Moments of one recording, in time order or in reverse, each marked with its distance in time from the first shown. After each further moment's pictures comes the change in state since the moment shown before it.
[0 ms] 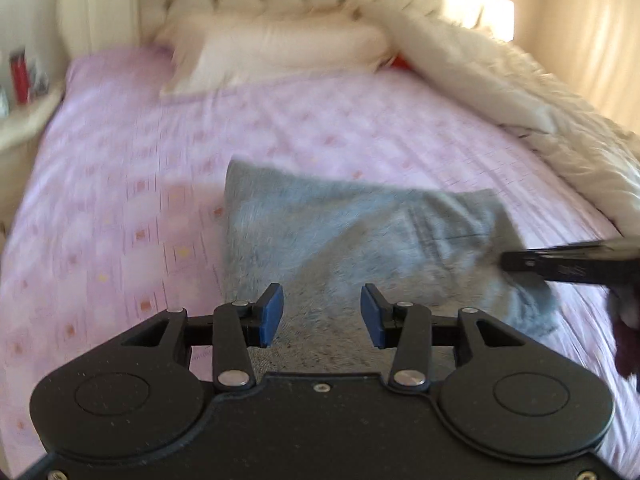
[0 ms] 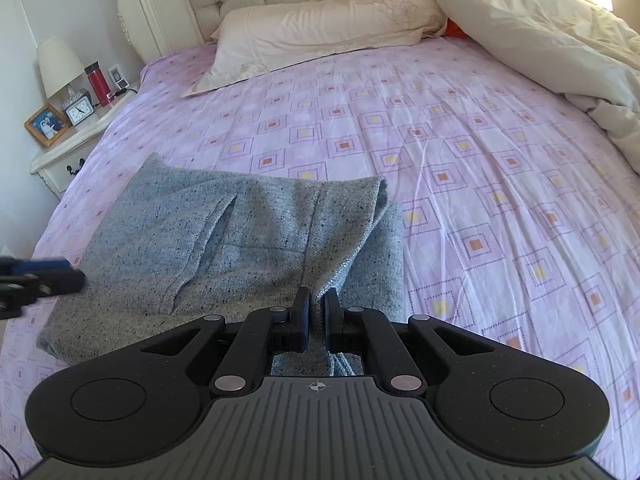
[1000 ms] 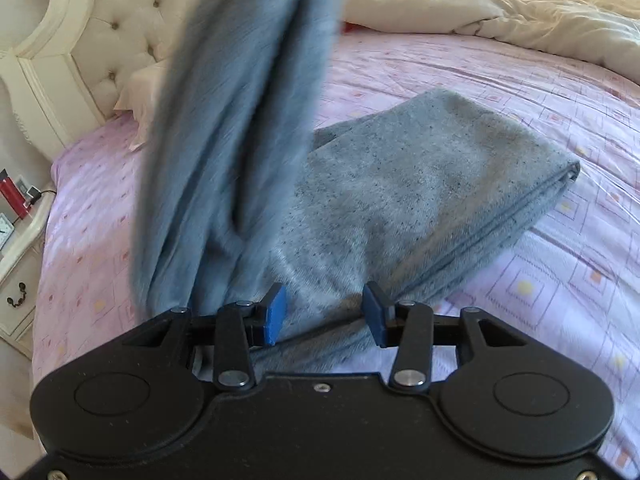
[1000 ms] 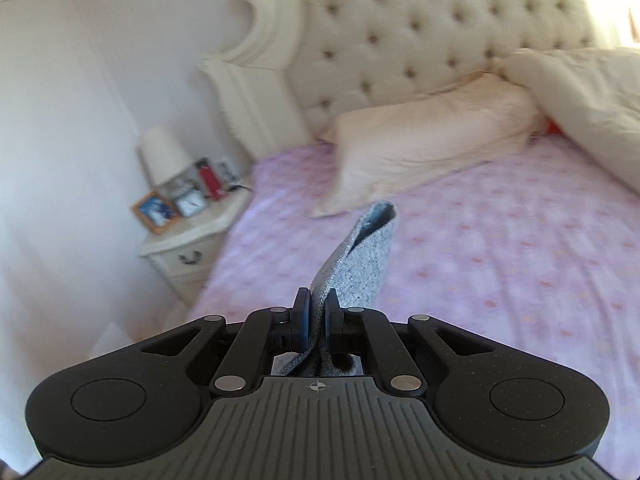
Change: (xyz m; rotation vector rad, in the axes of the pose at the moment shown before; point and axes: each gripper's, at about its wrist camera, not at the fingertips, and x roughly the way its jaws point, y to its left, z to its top) left arm 0.012 -0.056 -0.083 0.420 -0.046 0.145; right arm -0.078 0.038 0.090 0.032 -0.203 0.262
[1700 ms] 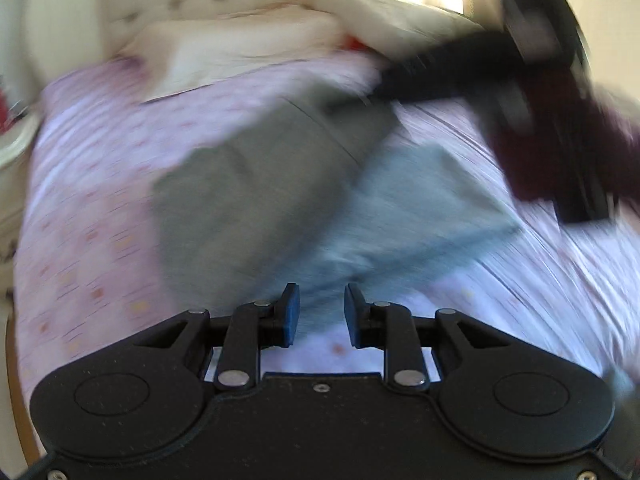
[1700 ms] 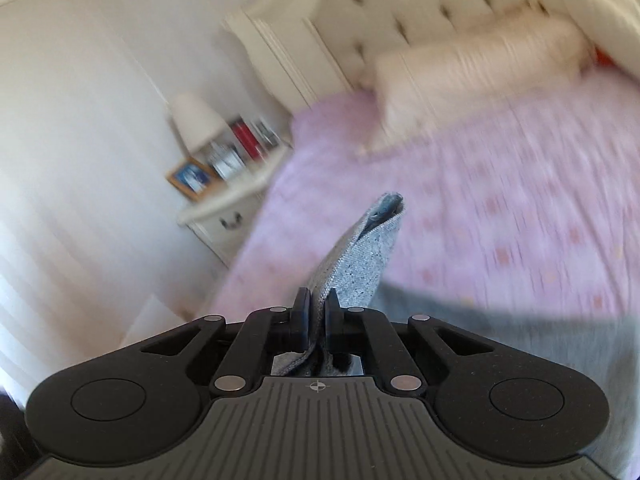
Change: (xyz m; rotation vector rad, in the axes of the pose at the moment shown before) left arm -0.073 0.075 -0.012 -0.196 0.011 -0.229; right arm 0.050 0.039 -0.015 -0.013 0.064 0.223
